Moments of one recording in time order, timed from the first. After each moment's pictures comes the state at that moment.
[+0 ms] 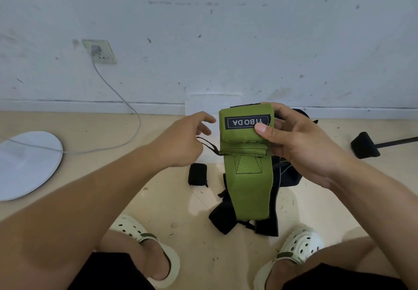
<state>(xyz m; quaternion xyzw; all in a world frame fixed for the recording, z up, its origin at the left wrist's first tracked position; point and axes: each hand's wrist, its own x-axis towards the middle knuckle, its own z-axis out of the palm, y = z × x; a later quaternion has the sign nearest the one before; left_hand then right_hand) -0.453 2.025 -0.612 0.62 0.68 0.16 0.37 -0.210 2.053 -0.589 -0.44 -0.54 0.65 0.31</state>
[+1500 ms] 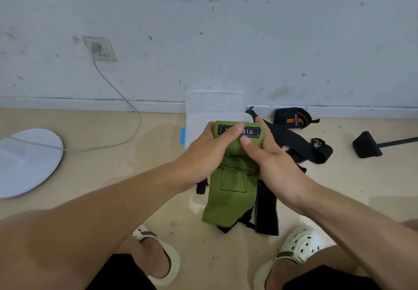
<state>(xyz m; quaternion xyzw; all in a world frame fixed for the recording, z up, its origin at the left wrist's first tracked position) -0.407 2.007 -0.623 0.41 0.61 0.34 0.58 -0.241 2.019 -0.613 -0.49 -0.53 0.64 0.26</state>
